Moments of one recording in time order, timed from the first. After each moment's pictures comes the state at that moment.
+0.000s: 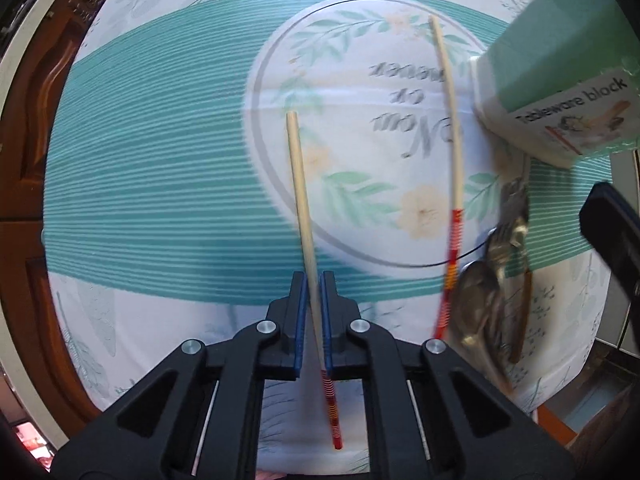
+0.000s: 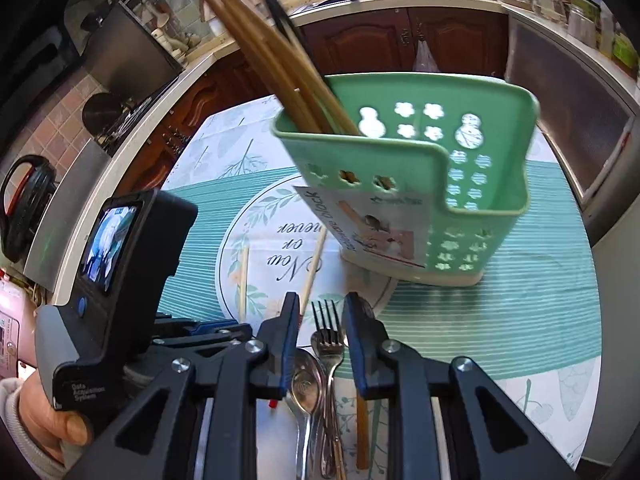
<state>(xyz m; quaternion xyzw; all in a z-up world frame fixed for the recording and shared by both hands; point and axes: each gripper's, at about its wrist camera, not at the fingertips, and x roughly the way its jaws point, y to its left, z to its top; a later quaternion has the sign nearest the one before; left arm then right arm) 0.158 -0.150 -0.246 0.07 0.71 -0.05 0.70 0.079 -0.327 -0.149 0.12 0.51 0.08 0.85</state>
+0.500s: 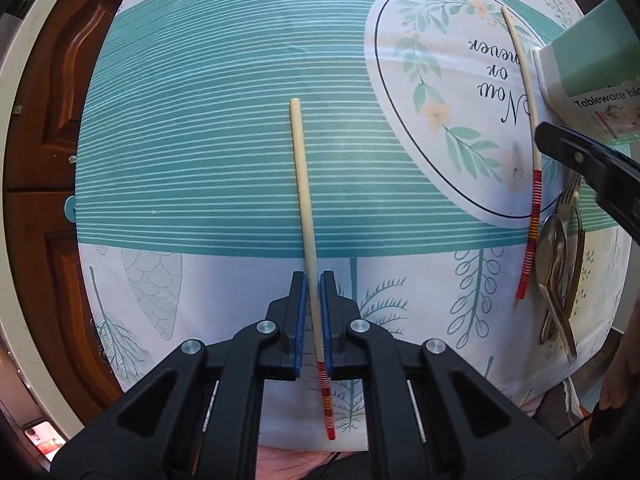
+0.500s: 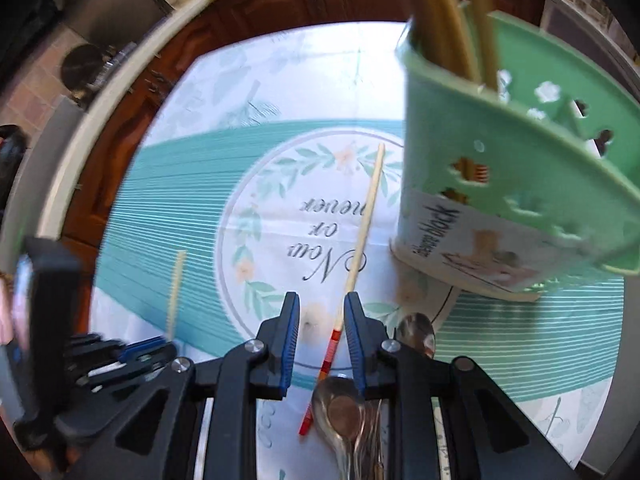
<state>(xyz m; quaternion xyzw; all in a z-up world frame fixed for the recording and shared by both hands) 0.151 -0.092 -0.247 0.08 0.73 -0.04 0.68 0.142 -0.273 -0.194 0.08 0.61 0.06 0.79</state>
